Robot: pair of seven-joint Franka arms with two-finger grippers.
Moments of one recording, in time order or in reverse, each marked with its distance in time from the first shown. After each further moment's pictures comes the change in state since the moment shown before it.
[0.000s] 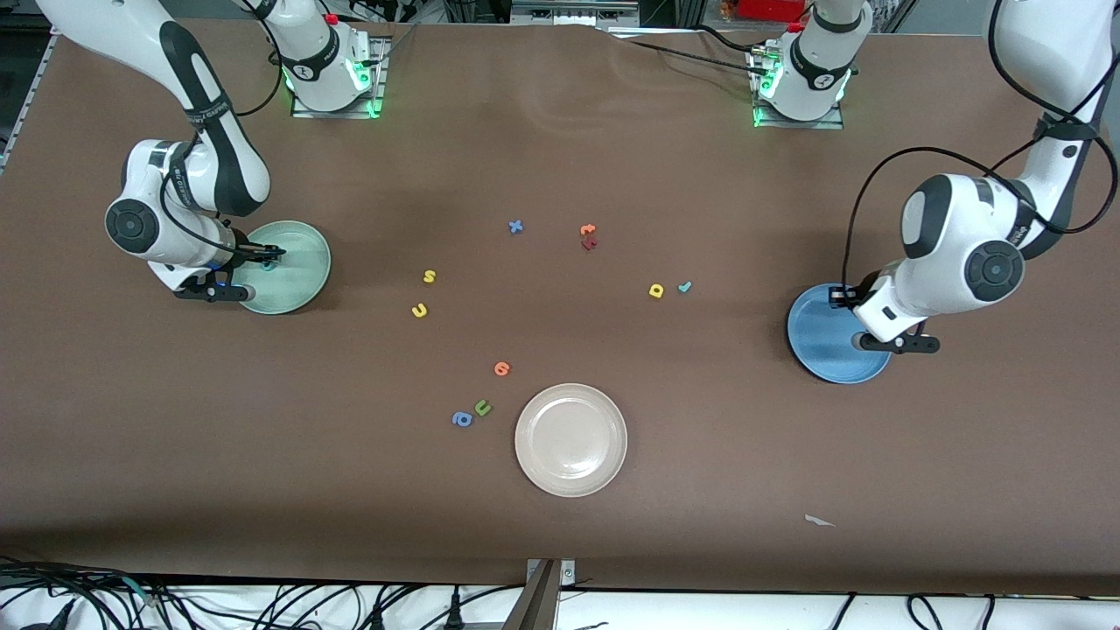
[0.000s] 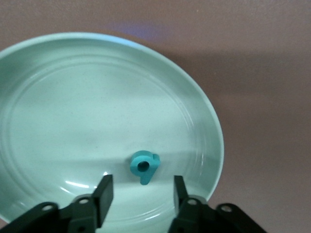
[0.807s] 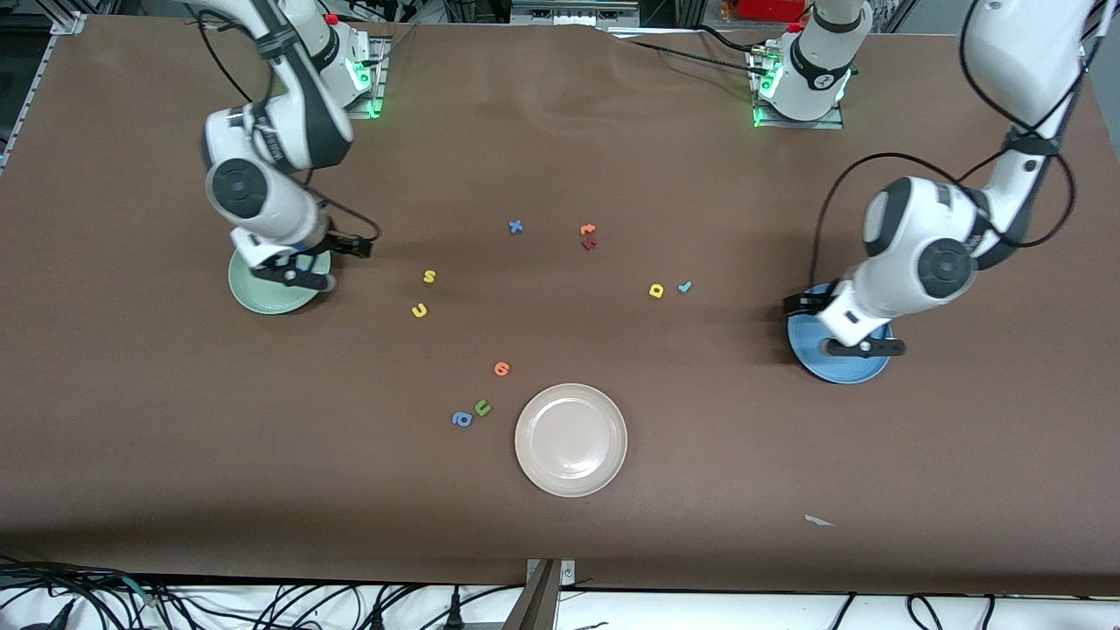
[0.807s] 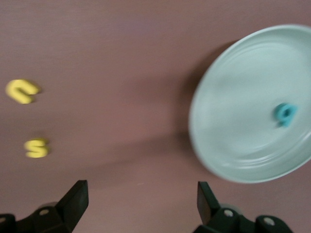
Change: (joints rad) left arm -0.054 0.041 -0.126 -0.025 0.007 0.141 -0.278; right arm 0.022 -0.126 0.426 0.053 0.003 -0.105 0.640
